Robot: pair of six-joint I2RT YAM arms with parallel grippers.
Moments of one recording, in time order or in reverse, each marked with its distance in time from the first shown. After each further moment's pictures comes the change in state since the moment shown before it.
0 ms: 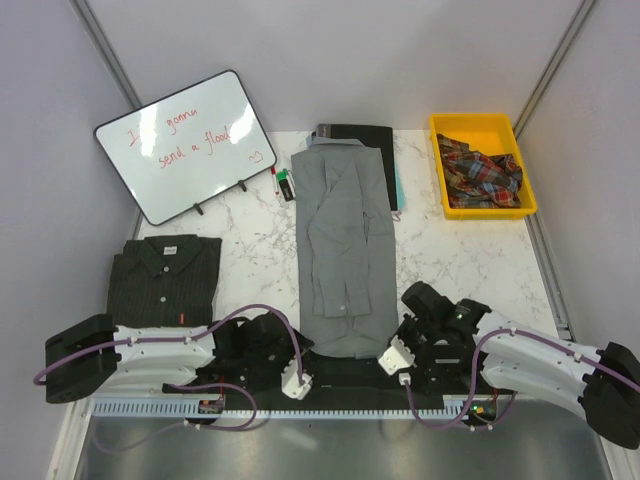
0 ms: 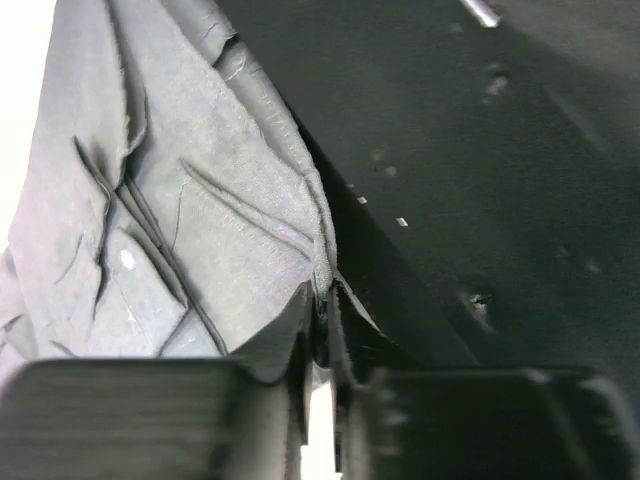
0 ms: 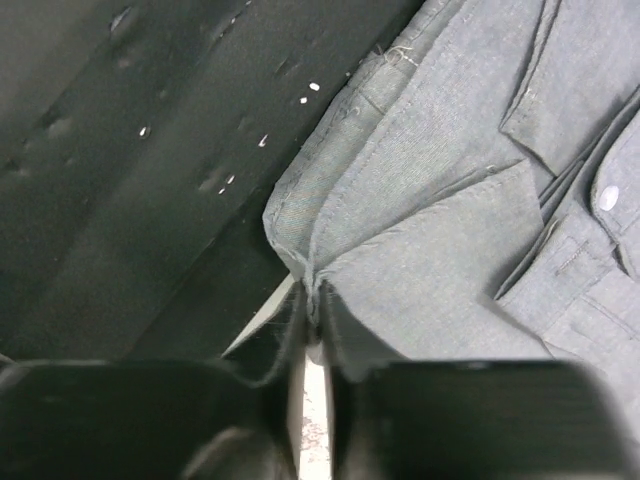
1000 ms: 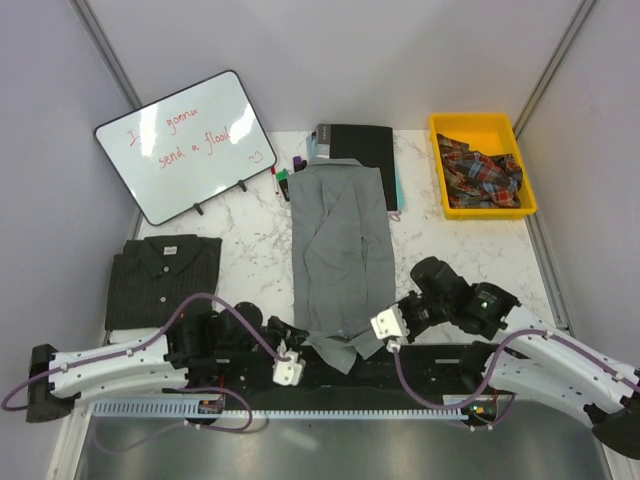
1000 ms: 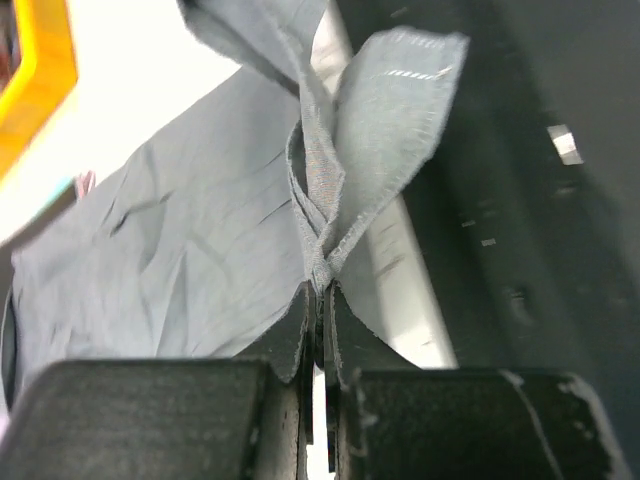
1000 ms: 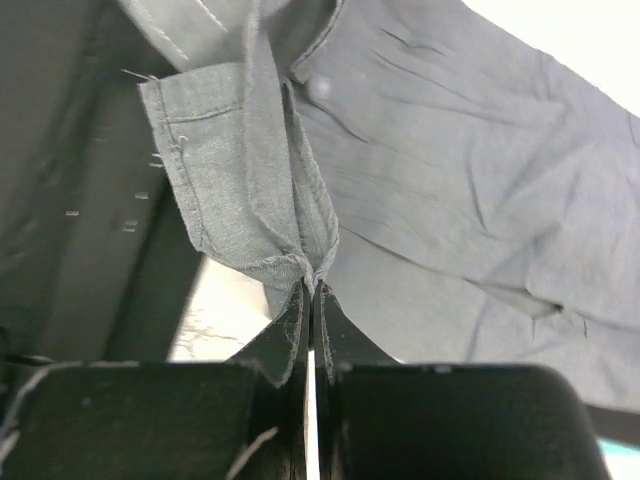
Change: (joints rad) left arm -0.068 -0.452 0.203 -0.414 -0.086 -0.354; right arm 0.024 -0.111 0.313 -0.188 0.031 0.385
